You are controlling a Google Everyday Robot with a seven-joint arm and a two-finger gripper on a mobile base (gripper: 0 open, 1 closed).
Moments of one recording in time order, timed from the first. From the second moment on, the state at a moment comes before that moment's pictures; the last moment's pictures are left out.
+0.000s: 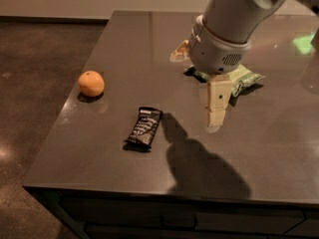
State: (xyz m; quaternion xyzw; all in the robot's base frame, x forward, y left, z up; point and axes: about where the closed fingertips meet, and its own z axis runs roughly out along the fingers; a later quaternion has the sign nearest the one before) arm 0.472 -0.071 0.939 -0.80 0.58 0.02 0.15
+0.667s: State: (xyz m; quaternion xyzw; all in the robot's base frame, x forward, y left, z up) arm 0.464 -0.015 0.899 -0.87 0.48 0.04 0.10
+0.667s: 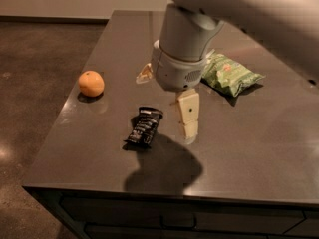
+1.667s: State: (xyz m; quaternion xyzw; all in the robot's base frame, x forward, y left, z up) arm 0.458 0.036 0.850 -0.91 0.40 0.05 0.06
